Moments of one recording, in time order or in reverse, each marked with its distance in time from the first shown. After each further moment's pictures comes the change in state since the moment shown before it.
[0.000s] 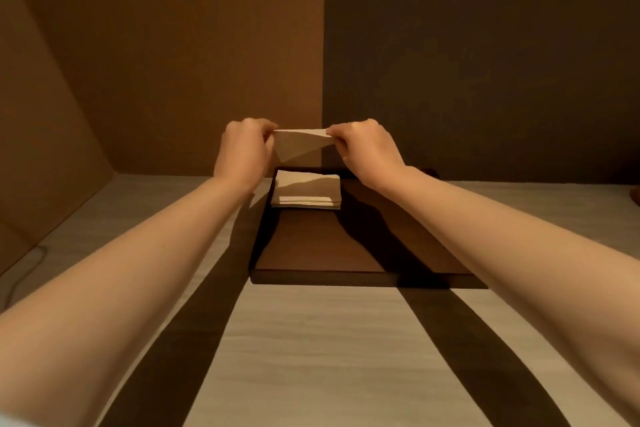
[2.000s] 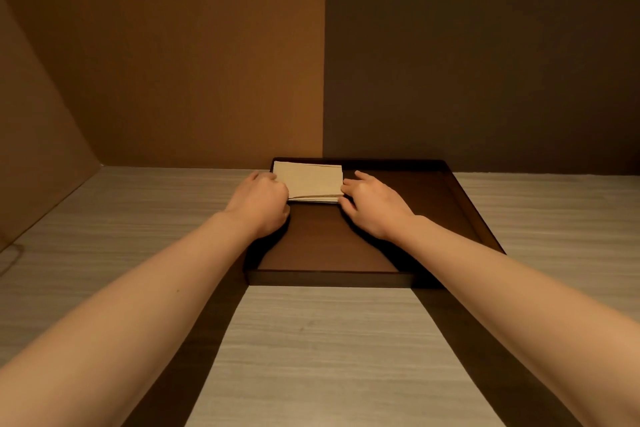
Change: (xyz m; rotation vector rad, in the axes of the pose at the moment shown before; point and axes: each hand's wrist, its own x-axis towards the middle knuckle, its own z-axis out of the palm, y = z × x) left_hand -0.037 -0.045 0.063 0.614 -0.567 0.283; right_hand -0.054 0.029 0.069 -0.075 -0.456 0.066
